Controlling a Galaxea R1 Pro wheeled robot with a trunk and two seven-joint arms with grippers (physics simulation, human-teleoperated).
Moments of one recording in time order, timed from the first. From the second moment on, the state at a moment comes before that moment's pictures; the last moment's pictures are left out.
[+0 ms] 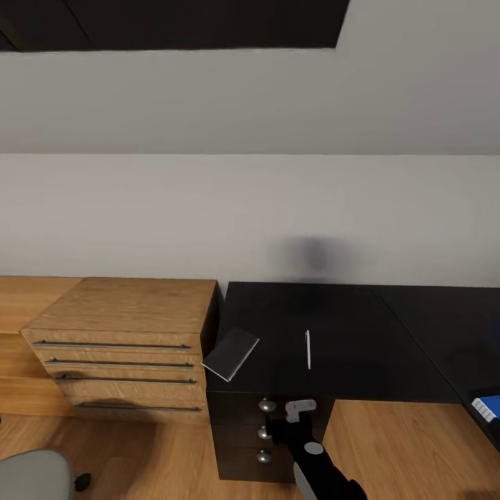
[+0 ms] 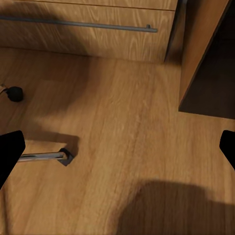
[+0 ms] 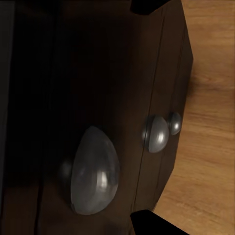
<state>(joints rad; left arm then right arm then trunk) -0.14 -0.04 0.60 -0.03 -0.55 -0.83 0.15 -0.38 0.15 0.25 -0.66 -0.07 0.08 -0.12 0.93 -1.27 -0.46</state>
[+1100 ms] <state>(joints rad) -0.14 -0.03 0.60 -0.03 -0.55 -0.84 0.14 -0.38 0.16 0.25 -0.72 -0.08 0.11 -0.12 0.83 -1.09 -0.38</state>
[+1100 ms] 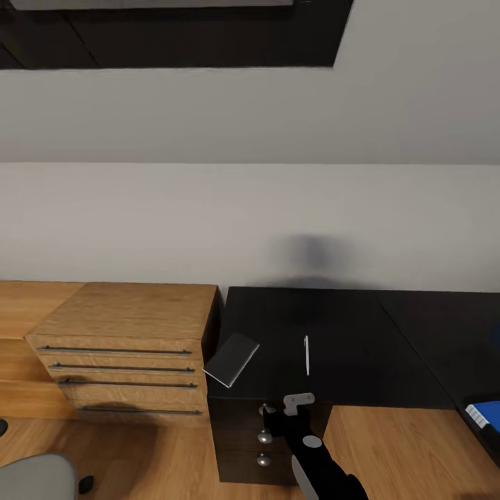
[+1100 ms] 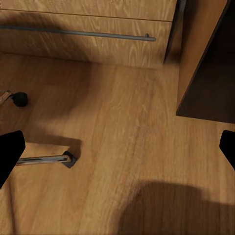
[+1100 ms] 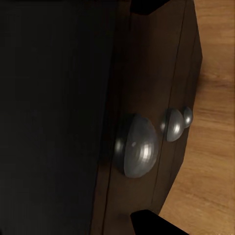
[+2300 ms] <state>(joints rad) -0.14 -0.03 0.60 -0.03 -0.55 -0.84 0.14 -0.39 0.16 0.25 -1.24 -0.07 0.54 -0.15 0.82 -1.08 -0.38</state>
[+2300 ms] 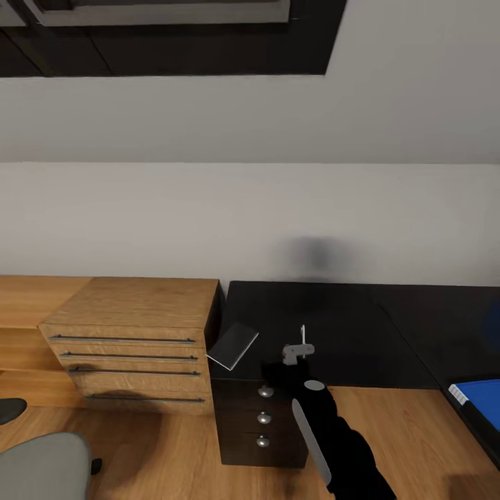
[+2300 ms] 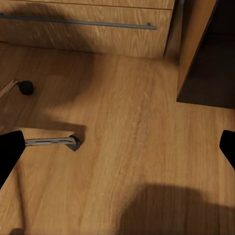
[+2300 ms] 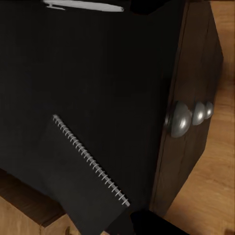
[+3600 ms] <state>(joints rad) -0.14 -0.03 0.59 -0.03 -0.55 -0.84 0.14 -0.38 0.15 0.35 -1.11 -0.14 0.32 -0.15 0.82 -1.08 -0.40</state>
